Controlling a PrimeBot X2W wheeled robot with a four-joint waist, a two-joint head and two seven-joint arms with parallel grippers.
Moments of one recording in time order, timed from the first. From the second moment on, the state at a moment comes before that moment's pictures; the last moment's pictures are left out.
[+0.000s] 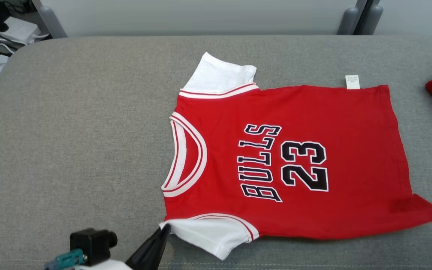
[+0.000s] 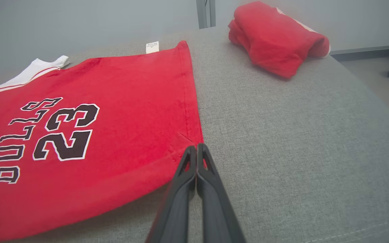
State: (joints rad) left arm 0.11 0.48 -0.55 -0.44 -0.86 0.37 0.19; right arm 0.17 -0.19 -0.22 0.04 0.40 0.13 0.08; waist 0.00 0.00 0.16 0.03
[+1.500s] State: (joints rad) left arm -0.58 0.23 -0.58 0.40 -0.79 0.08 0.01; right arm -0.57 -0.30 0.04 0.75 0.46 0.13 -0.11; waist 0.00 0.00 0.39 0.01
